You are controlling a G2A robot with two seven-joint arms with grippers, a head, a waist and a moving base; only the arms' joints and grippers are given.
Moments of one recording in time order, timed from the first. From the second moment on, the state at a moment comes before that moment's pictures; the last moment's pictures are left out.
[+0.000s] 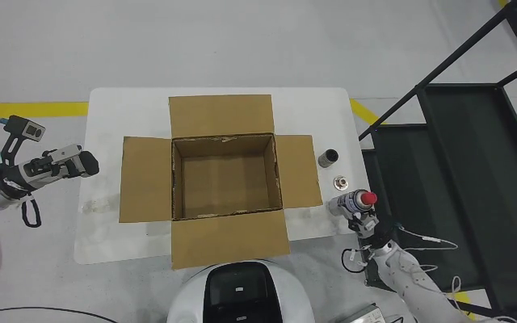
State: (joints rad) left arm 1.13 -0.90 -1.75 -1.29 -0.50 -0.25 -1.48; right arm -1.44 -1.04 1.21 -0.75 -1.41 -0.51 -1.31
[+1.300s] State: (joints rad) left arm 1.13 -0.90 -1.75 -1.29 -0.50 -0.25 -1.48; right arm -1.61 -0.93 1.46 -1.71 -1.42 -0.62 -0.67
